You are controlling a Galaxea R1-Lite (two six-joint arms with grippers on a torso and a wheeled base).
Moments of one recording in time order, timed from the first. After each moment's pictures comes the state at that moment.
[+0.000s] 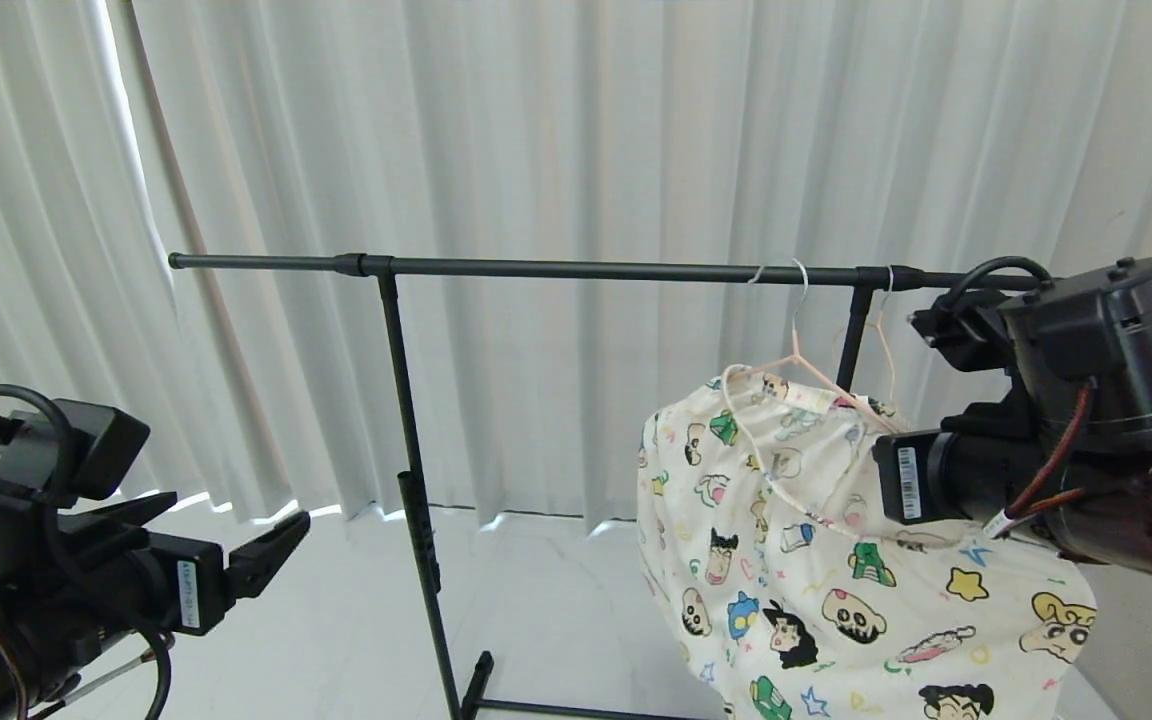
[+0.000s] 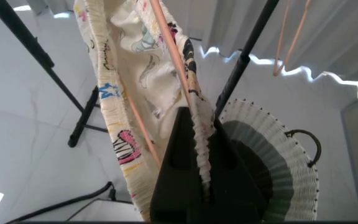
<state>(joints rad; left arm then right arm) -0.16 1.19 -0.35 -0.47 0.07 0.12 0.77 1.49 -0.99 0.09 -0.47 0.34</state>
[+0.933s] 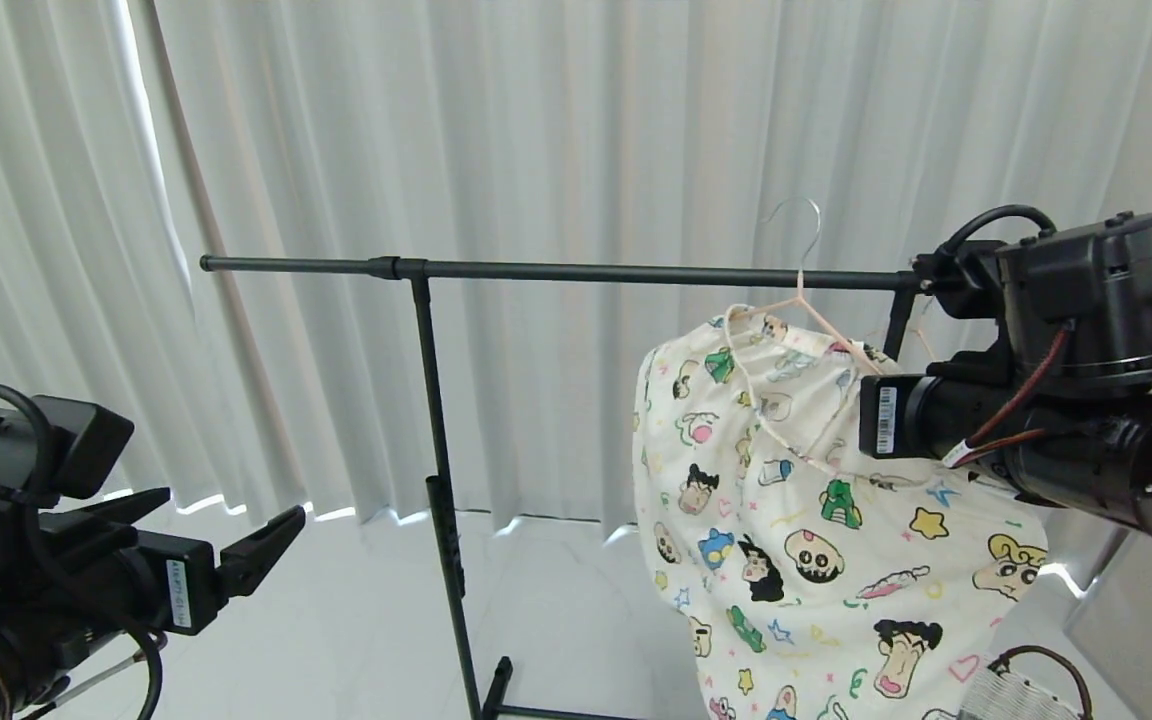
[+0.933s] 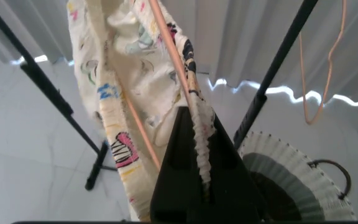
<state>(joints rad) -0.16 1.18 -0.35 -0.47 0.07 0.12 0.73 1.54 -1.04 -0.05 -0.51 0.34</state>
